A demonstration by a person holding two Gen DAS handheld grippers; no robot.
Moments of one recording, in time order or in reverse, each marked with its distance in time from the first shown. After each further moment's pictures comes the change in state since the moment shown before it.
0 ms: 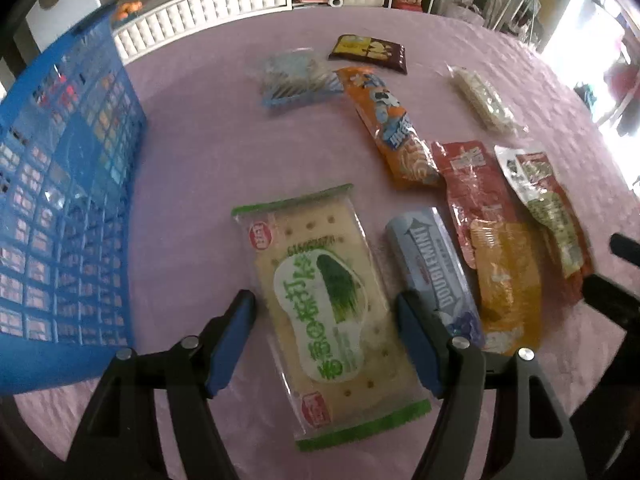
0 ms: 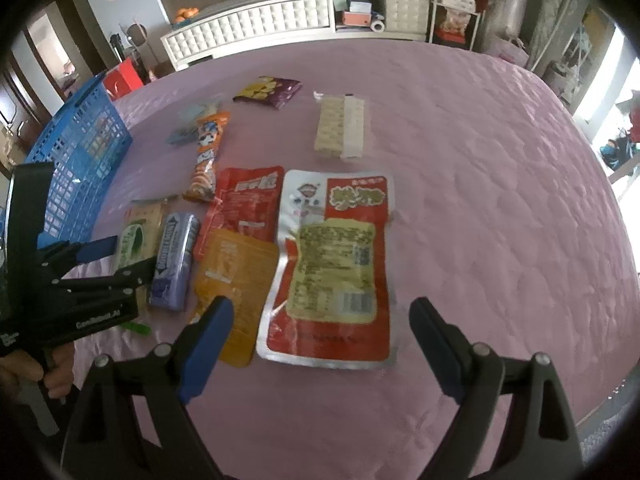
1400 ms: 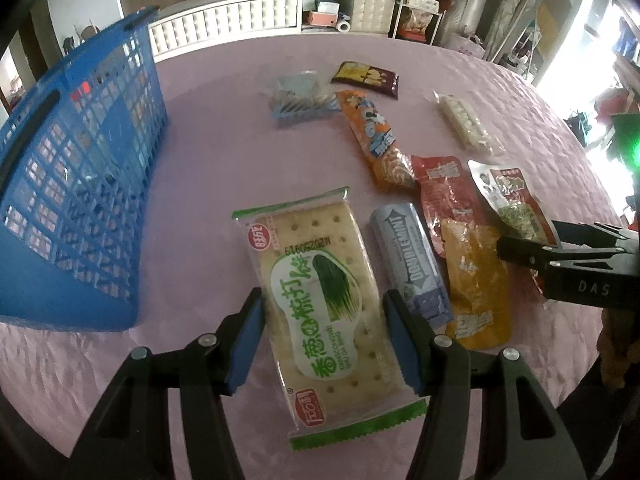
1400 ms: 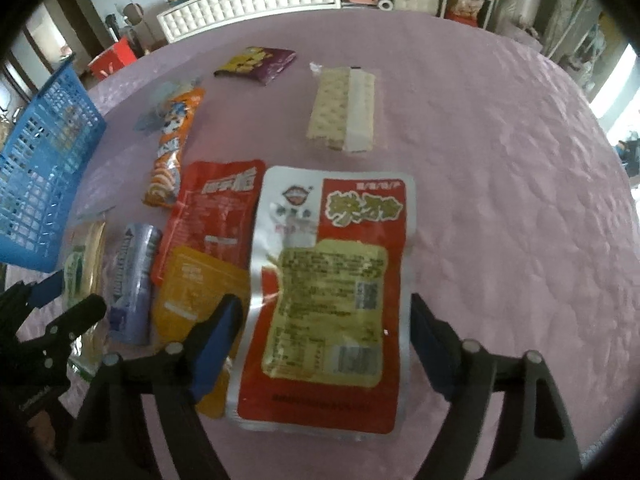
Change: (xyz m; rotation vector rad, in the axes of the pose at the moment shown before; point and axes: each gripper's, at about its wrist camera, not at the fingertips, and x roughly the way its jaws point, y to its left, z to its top) left arm -0.027 0.000 -0.025 -0.077 -0.085 -0.043; right arm 0.047 -0.002 0.022 -0.021 0.085 -0.025
